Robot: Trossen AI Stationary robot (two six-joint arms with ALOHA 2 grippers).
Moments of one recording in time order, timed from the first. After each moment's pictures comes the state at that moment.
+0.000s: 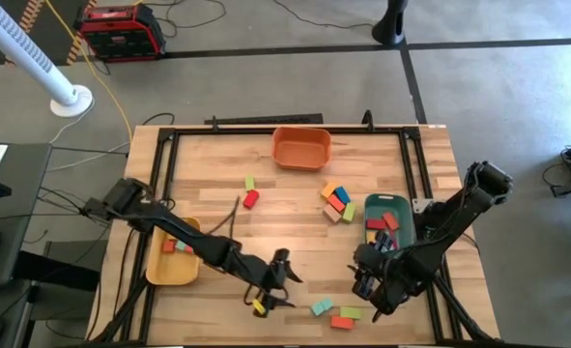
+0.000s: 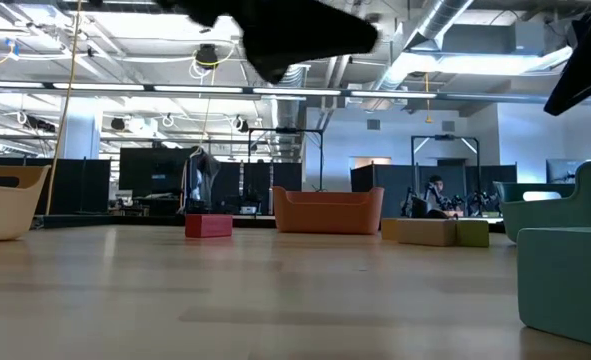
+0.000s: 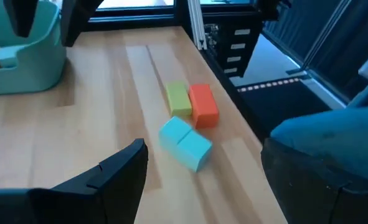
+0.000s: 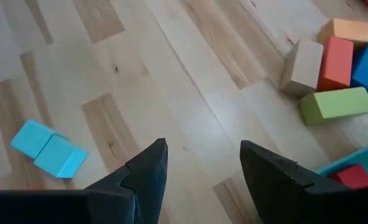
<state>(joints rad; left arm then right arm) -0.46 1.83 1.10 0.35 -0.08 -0.14 0.81 1.52 1.07 -0.89 0.66 1.20</state>
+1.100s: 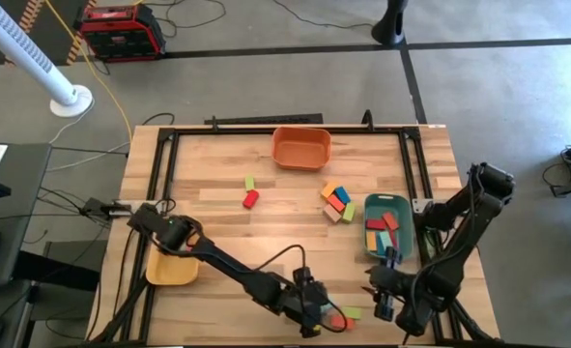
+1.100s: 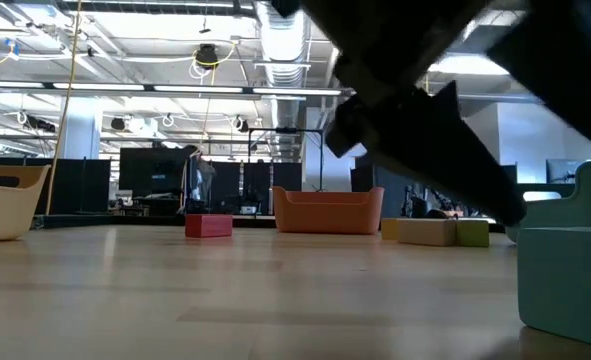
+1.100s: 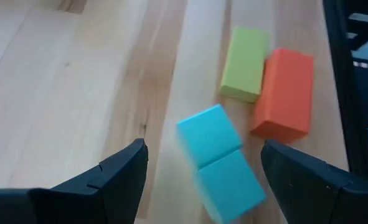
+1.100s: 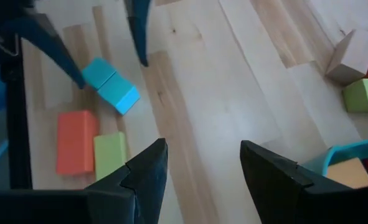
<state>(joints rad) -0.51 2.37 1.90 -0.34 -0.37 -0.55 1.01 1.52 1.07 -0.87 0.66 1.20</state>
